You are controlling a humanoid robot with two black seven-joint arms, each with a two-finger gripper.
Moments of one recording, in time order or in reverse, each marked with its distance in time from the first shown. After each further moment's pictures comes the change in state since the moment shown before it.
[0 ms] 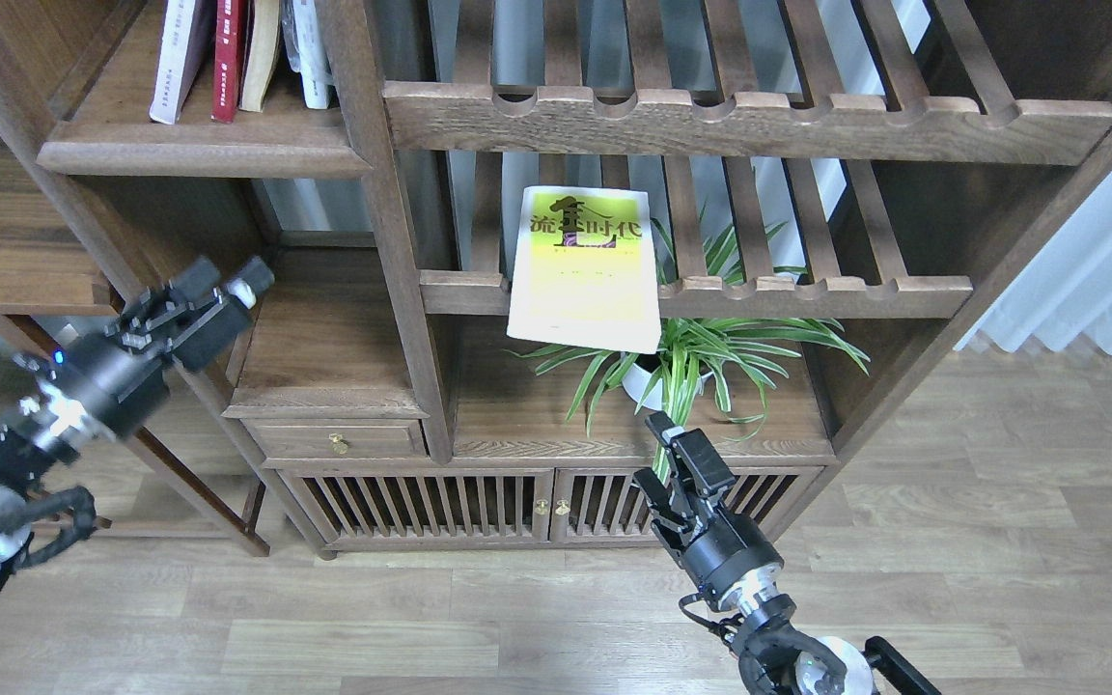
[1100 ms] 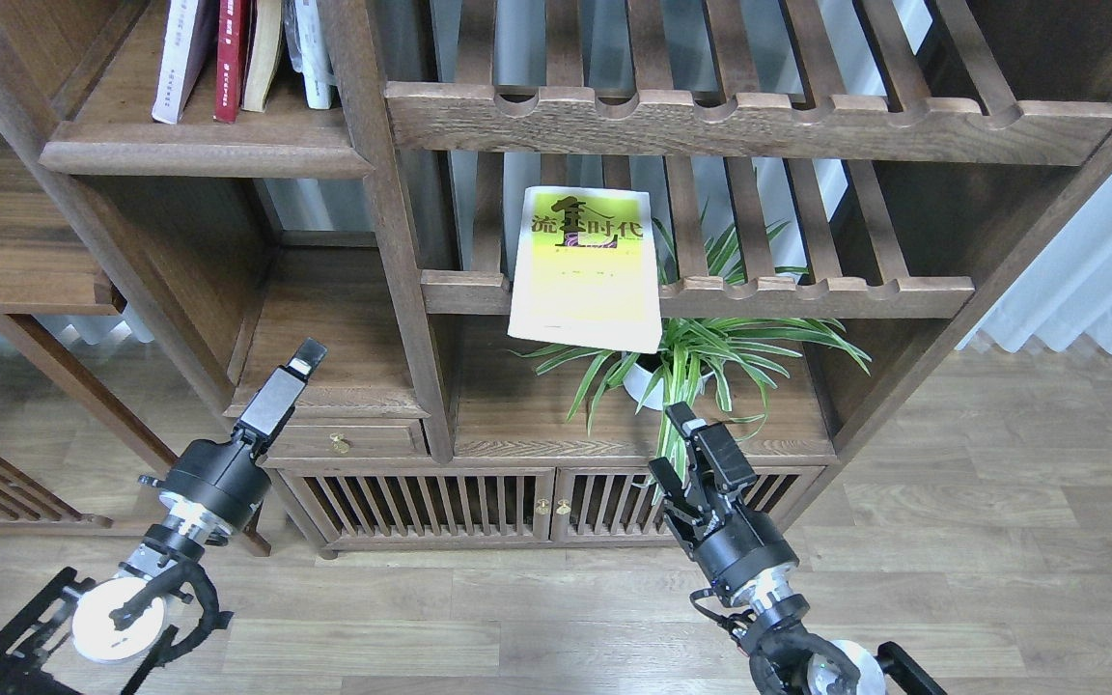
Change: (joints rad) left arm 0.079 -0.269 0.010 0.163 -0.288 0.000 -0.011; right arm 0.004 0.000 -0.013 0.029 0.009 0.009 0.000
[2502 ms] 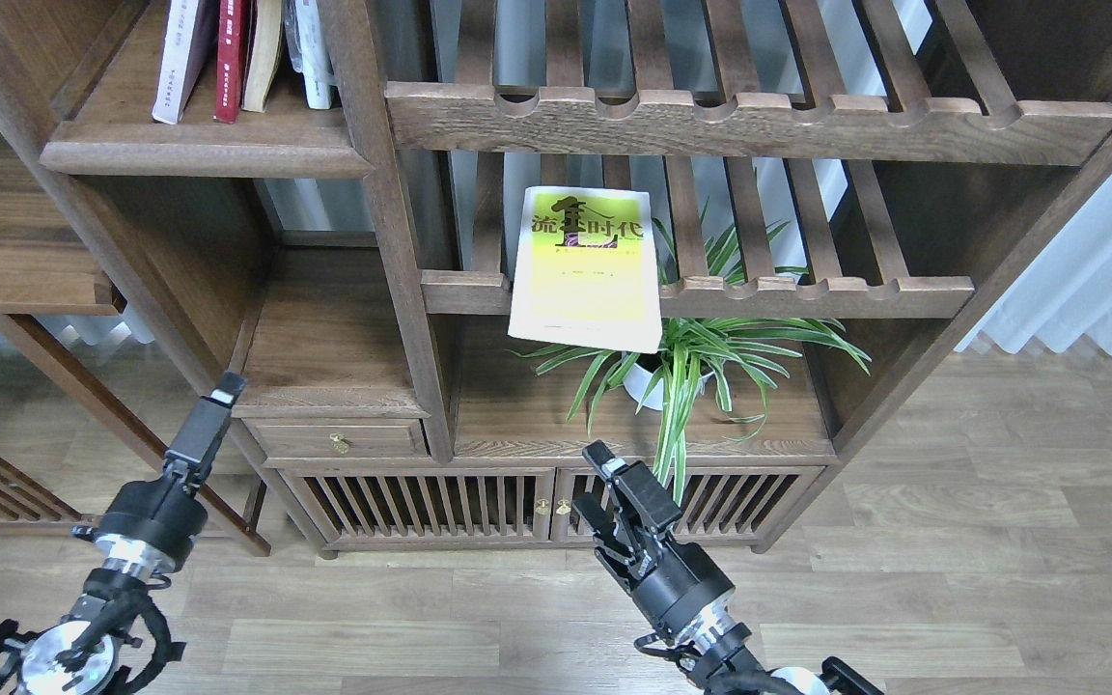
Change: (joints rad) left arm 0.053 0.011 -0.135 0.023 -0.004 0.000 0.001; right arm 0.038 0.000 -0.183 -0.076 0.005 0.108 0.002
